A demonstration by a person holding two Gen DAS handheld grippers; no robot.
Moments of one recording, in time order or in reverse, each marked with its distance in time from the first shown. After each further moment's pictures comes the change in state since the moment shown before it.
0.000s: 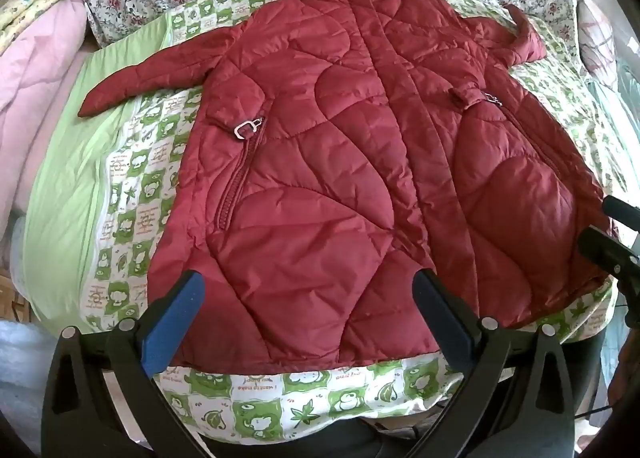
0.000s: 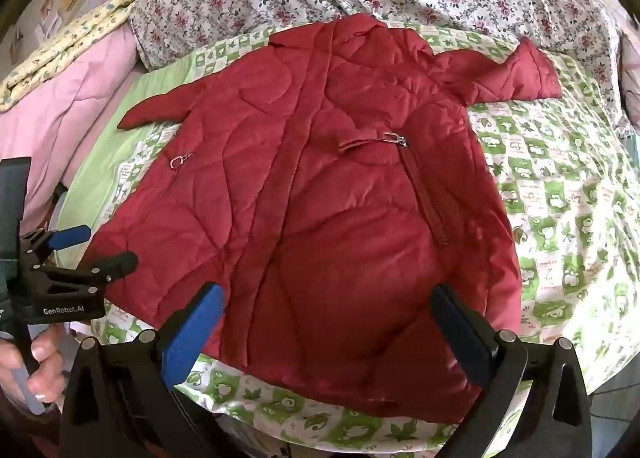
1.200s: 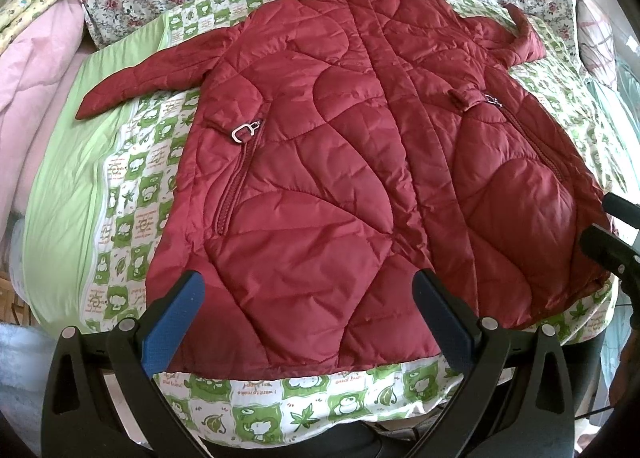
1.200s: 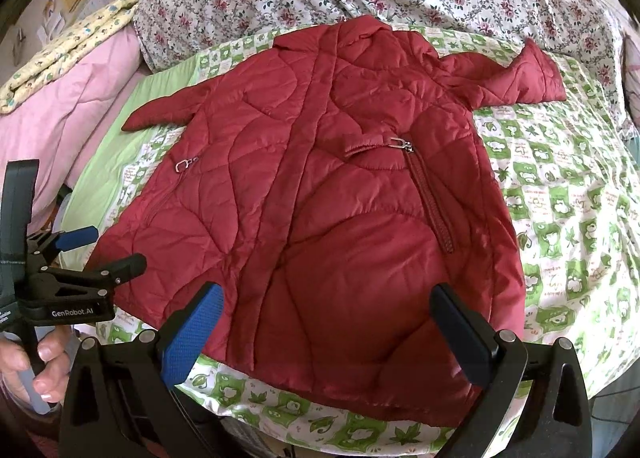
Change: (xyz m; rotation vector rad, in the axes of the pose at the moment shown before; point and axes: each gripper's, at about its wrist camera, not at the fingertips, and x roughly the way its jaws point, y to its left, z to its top) left arm 0.000 -0.001 -0.001 0.003 -0.003 0.006; right arm 0.002 0.004 0.003 0.004 0.049 0.002
